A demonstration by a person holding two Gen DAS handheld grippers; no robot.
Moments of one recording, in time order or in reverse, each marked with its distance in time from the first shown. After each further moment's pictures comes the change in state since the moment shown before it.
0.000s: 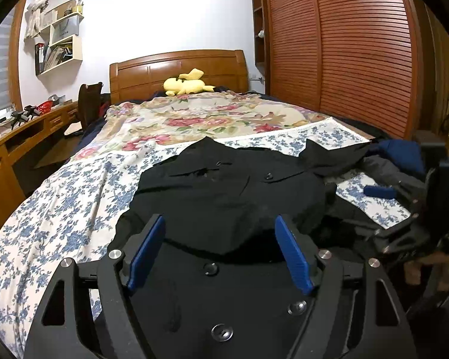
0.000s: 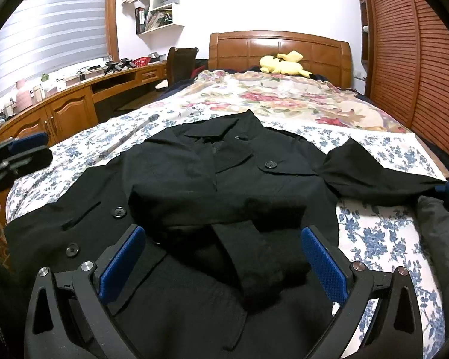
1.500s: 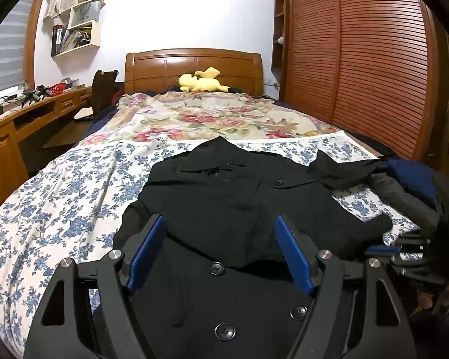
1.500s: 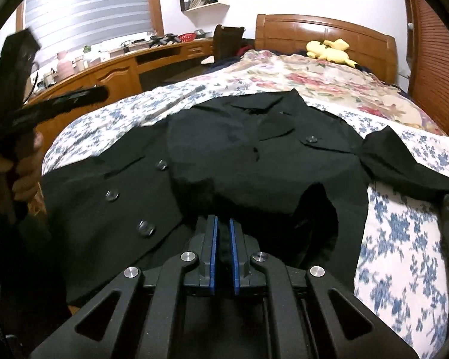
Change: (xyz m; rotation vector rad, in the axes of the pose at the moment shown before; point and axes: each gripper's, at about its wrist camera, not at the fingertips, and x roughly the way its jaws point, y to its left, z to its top) left arm -0.002 0.019 0.001 -0.109 -0.002 0.012; right arm -0.003 -0.010 -0.032 -0.107 0.108 0.199
